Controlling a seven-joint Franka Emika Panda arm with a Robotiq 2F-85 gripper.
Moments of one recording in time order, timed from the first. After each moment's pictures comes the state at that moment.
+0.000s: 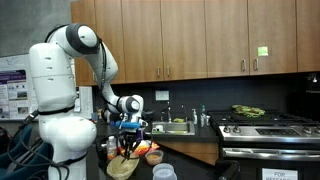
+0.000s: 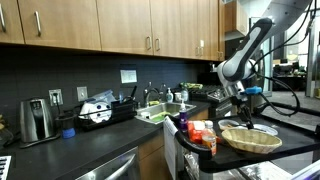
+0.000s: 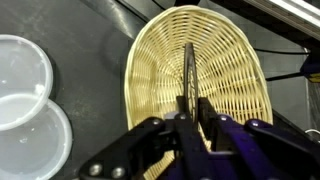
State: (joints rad) arm 0.08 -0.15 0.06 -2.68 -0.04 2.12 -0.26
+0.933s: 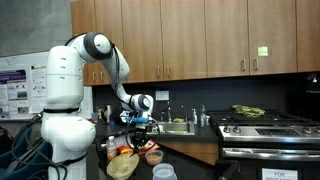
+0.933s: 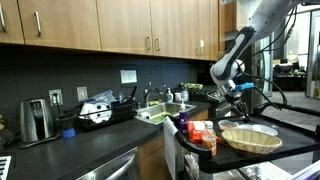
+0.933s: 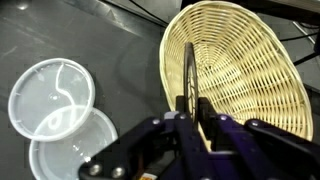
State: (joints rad) arm 0.04 0.03 0.03 -2.43 -0.10 1.92 -0.10
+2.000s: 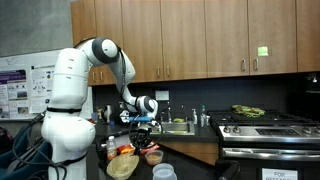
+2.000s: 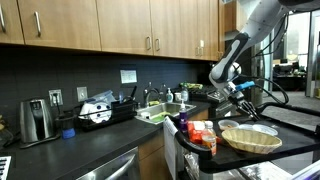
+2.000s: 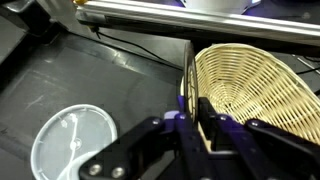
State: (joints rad) arm 0.02 0.13 0.01 -2.33 -0.16 1.71 -0.05
